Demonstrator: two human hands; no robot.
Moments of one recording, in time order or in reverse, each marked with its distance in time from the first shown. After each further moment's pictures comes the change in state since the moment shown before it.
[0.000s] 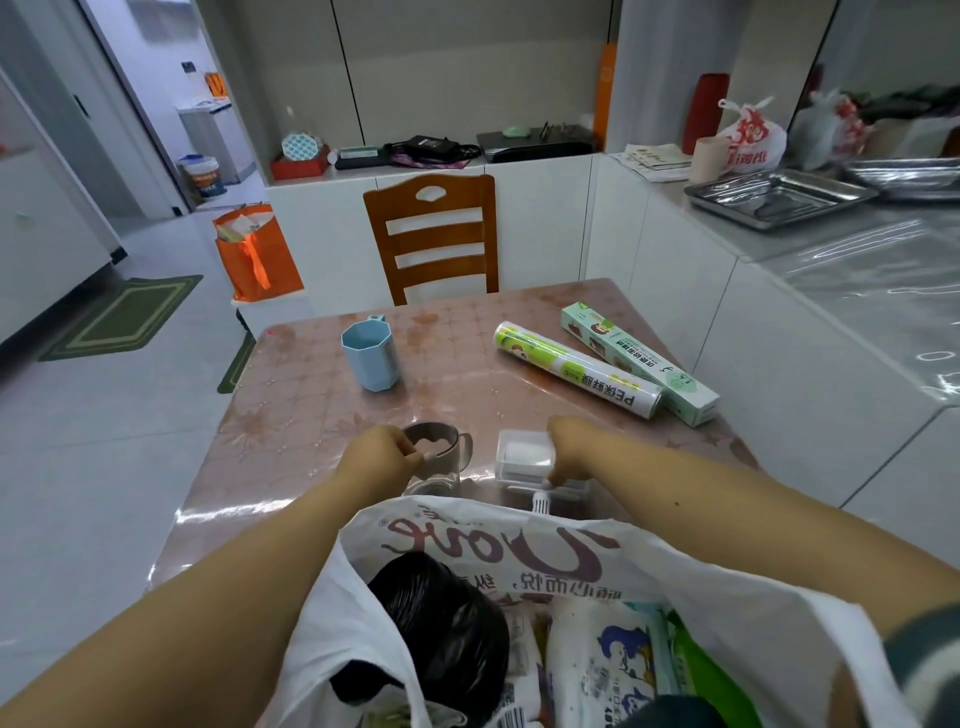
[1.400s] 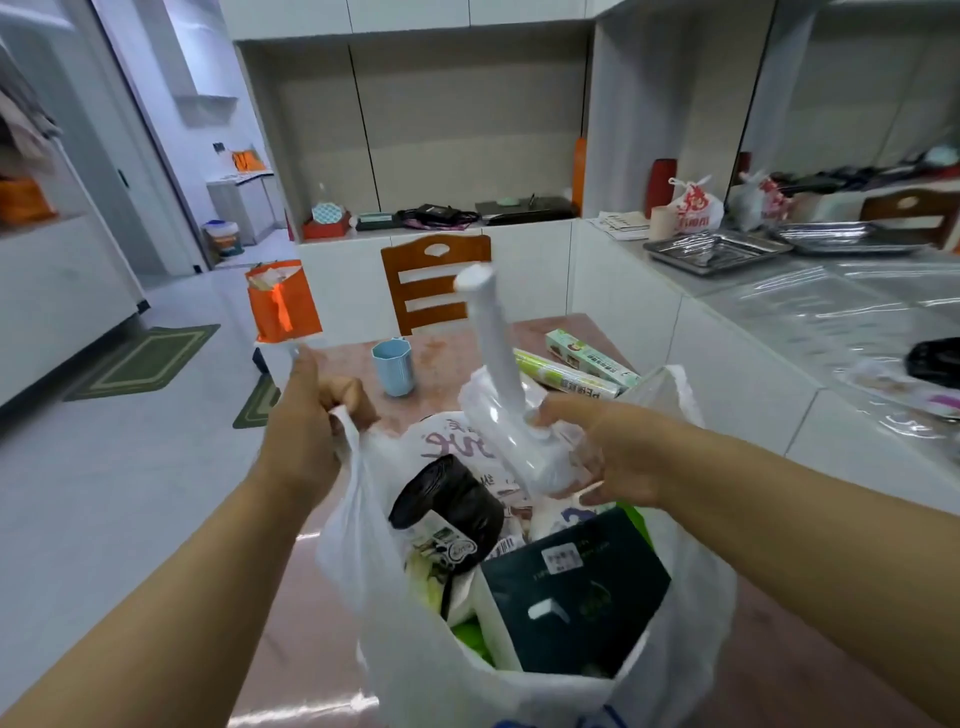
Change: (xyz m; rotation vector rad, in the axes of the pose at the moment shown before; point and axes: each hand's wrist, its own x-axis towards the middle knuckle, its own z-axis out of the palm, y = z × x) left_hand -0.203 -0.022 -0.092 -1.195 0.084 0.421; right_hand -0.319 -0.062 -0.048 1.295 -0.124 0.044
